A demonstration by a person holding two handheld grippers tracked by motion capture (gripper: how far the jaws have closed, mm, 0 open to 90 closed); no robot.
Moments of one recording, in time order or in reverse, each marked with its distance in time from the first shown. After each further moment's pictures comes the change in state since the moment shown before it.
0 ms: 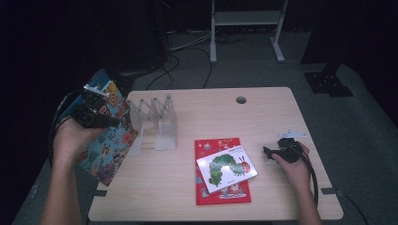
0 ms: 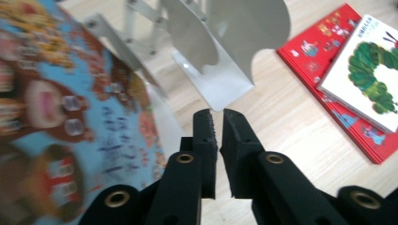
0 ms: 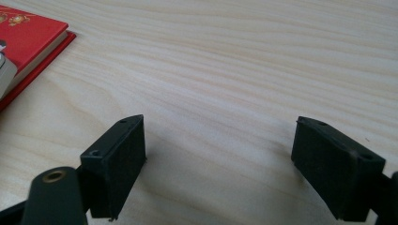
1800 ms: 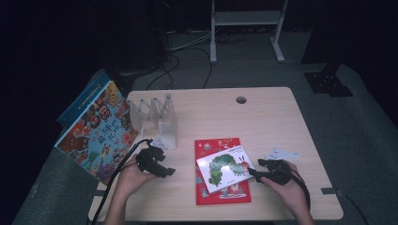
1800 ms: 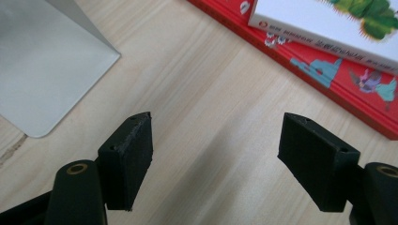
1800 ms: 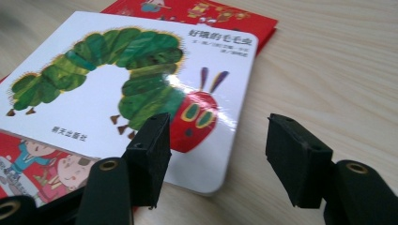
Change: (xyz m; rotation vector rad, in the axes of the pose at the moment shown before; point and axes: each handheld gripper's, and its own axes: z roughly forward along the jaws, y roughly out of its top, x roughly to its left) left arm -0.093 -0.062 0.173 0.034 -0.231 0.238; right arm 0.087 -0.019 -0.059 -0.014 0.275 -0.111
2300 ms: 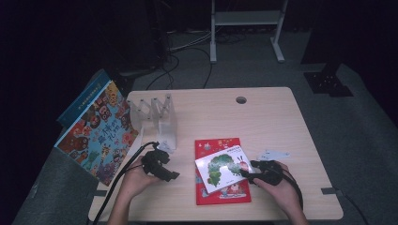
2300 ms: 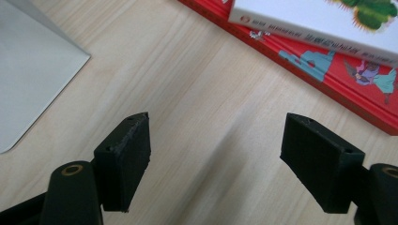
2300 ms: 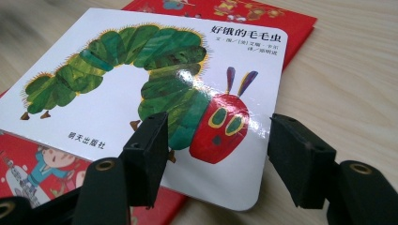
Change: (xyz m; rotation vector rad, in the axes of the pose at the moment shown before) left arm -0.010 0.004 0.011 0.014 -0.036 0.036; right arm 0.012 0.003 0.018 0.010 0.054 -0.001
